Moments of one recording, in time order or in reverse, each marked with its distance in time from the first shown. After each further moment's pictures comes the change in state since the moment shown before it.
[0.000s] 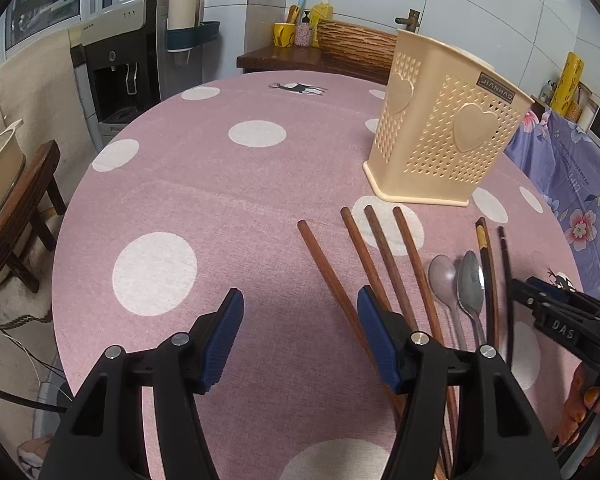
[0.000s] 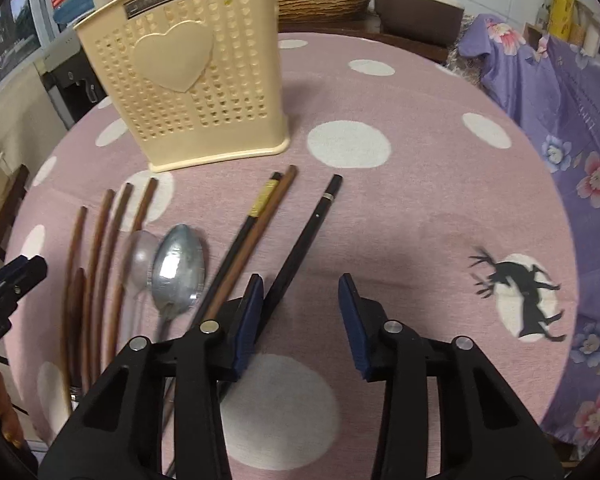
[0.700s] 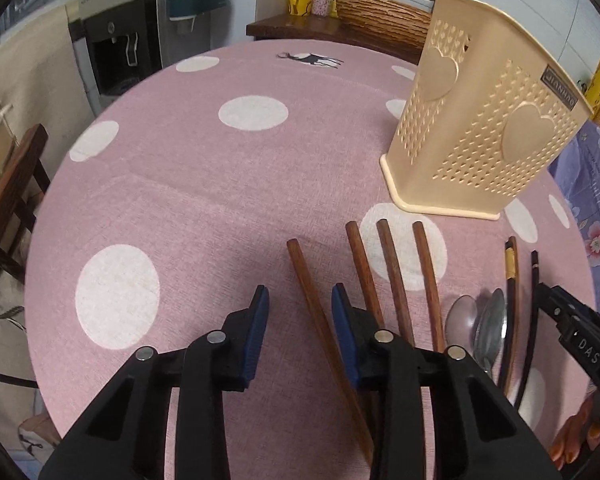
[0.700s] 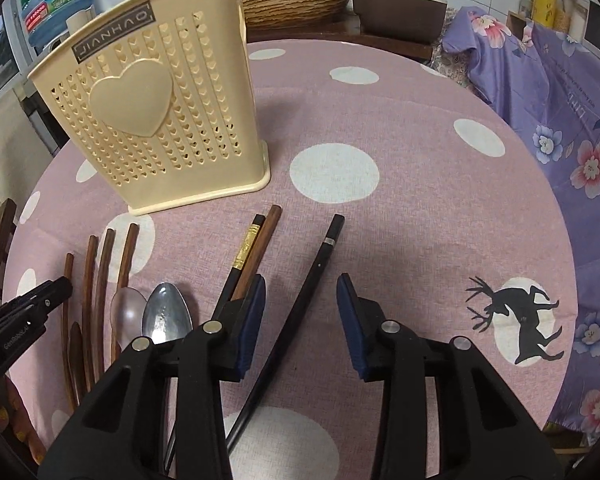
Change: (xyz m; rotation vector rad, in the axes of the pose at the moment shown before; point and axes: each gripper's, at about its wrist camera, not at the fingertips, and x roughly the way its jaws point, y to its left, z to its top) left arm 0.047 -0.015 0.029 -0.048 0.112 0.066; right arm 0.020 0.001 0.035 0.081 0.004 -0.022
